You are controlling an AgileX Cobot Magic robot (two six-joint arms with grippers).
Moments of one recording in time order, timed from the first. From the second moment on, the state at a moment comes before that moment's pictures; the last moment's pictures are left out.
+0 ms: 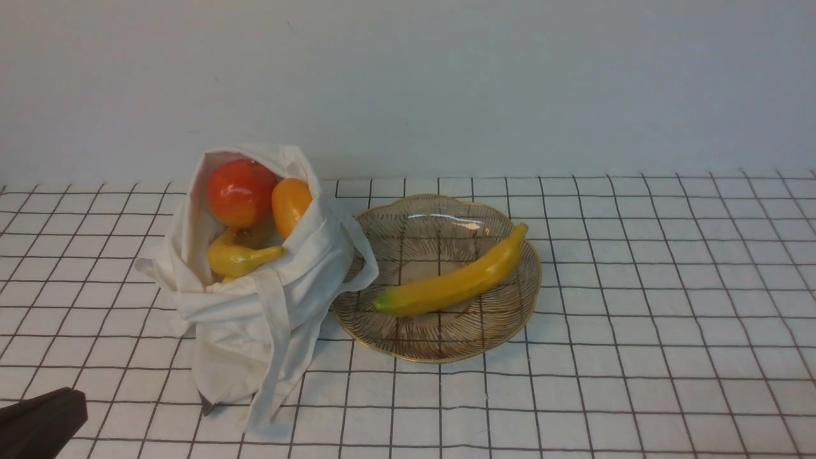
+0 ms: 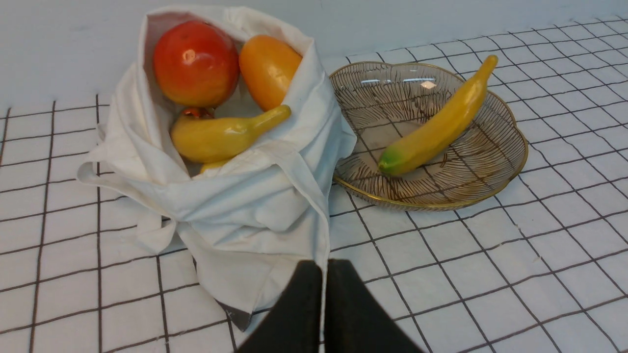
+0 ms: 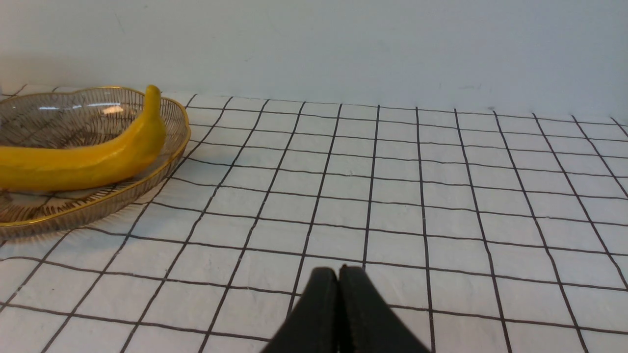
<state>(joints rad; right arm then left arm) 0.08 -0.01 0.03 -0.03 0.36 0.00 -0.48 0.27 -0.39 0.16 0.57 -0.25</state>
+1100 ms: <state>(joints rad) 0.08 -0.01 0.03 -0.03 0.36 0.00 -0.05 0.01 -0.02 0.04 0.29 -0.02</state>
